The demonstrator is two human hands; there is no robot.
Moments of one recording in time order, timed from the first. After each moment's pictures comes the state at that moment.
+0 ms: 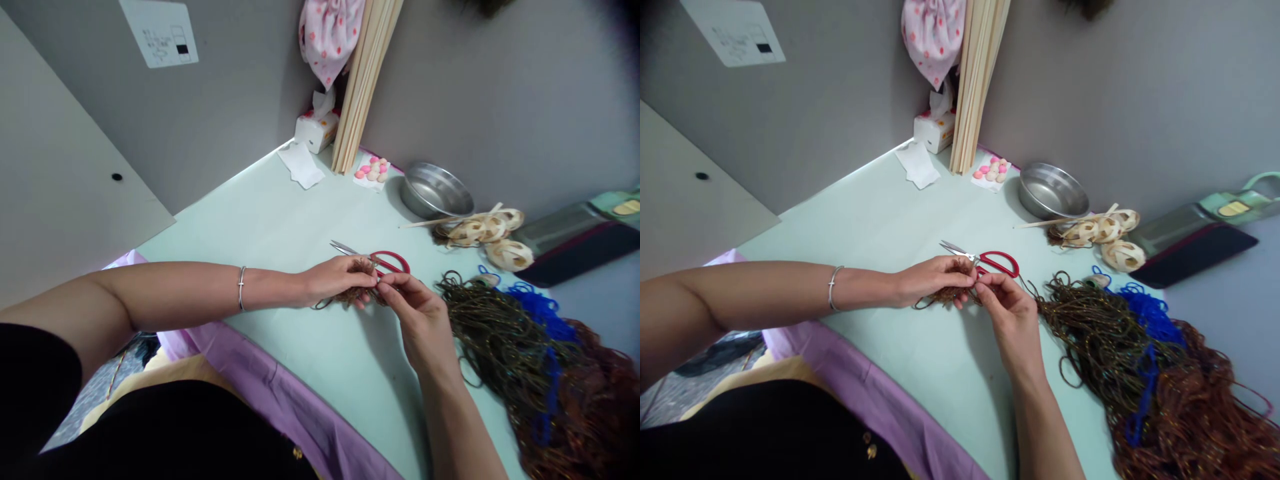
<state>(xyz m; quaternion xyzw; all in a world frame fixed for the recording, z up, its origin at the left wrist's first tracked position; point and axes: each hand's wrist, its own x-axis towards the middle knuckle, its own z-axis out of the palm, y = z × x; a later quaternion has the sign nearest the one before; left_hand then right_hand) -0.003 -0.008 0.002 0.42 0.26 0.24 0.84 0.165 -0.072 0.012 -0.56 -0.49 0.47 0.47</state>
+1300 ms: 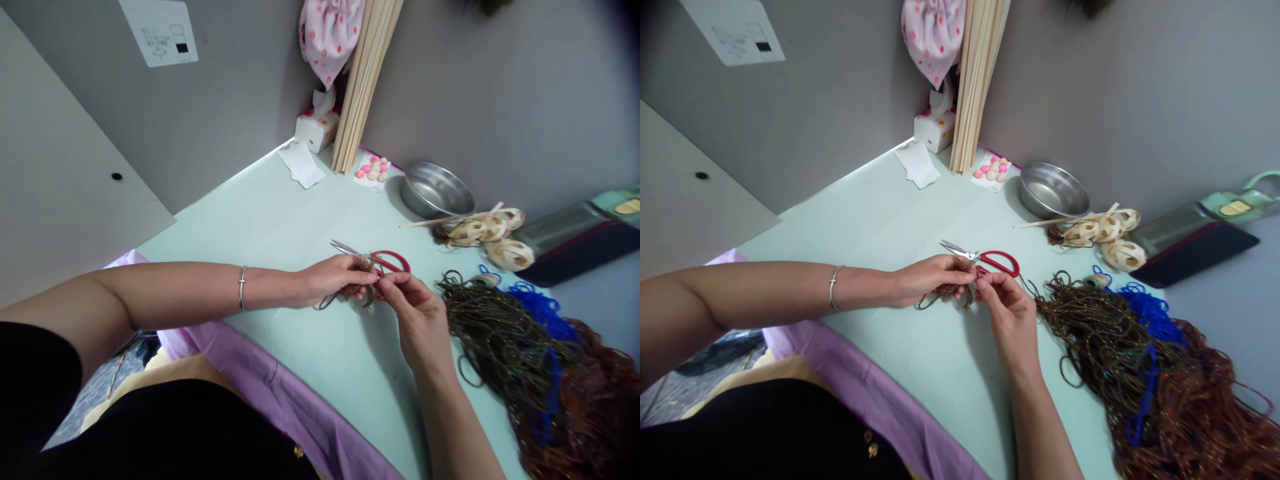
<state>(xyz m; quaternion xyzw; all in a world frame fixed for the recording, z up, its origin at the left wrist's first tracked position) -0.003 -0.008 0.004 0.41 0.27 0.25 0.83 0.163 -0.072 0.007 -0.57 -0.50 0.44 0.49</state>
